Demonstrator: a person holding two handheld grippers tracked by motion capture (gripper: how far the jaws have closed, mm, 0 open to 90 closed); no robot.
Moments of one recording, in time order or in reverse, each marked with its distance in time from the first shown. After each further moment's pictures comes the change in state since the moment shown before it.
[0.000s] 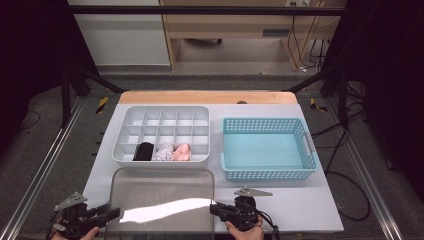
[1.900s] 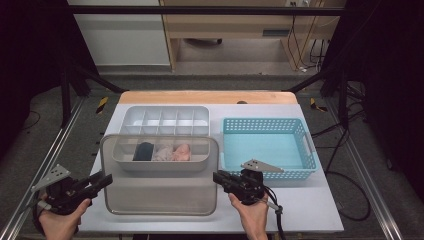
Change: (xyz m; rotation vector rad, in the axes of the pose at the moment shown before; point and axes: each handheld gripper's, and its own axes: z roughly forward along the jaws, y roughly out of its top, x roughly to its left) left arm -0.023 0.080 -0.032 -0.264 0.022 0.107; right arm 0.021 0.076 -0.030 -0.199 -0.039 -0.130
